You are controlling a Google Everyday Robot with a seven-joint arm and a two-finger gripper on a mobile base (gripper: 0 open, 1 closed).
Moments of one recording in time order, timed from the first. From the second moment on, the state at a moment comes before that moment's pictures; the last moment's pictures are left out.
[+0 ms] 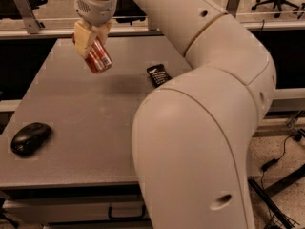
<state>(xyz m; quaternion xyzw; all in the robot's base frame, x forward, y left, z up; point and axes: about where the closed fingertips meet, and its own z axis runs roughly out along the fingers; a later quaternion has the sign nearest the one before) 0.664 0.156 0.938 -0.50 0.85 0.09 0.15</state>
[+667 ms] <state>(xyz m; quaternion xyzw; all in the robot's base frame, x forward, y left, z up) 0.665 0.148 0.930 -0.52 0.85 0.03 0.10</state>
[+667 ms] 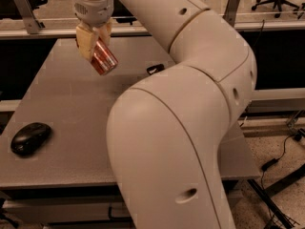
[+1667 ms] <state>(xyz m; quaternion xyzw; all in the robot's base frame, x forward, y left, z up) 0.682 0.175 0.908 -0.54 0.83 0.03 0.11</state>
